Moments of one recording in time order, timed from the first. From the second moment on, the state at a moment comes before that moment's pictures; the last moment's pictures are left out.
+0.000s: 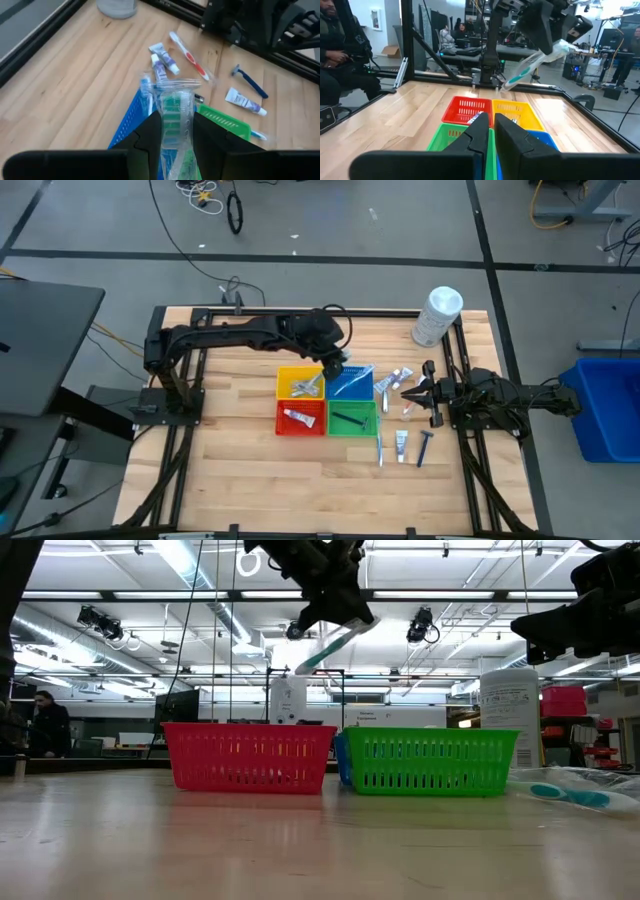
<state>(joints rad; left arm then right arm) 0.19 1.78 1.61 -0.52 0.03 -0.28 -0.01 0.02 0.01 0.02 -0.08 -0.09</state>
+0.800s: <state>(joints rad) 0.21 1.80 1.61 -0.23 0.02 -0.22 -0.01 0.02 0.01 0.02 -0.08 -0.09</state>
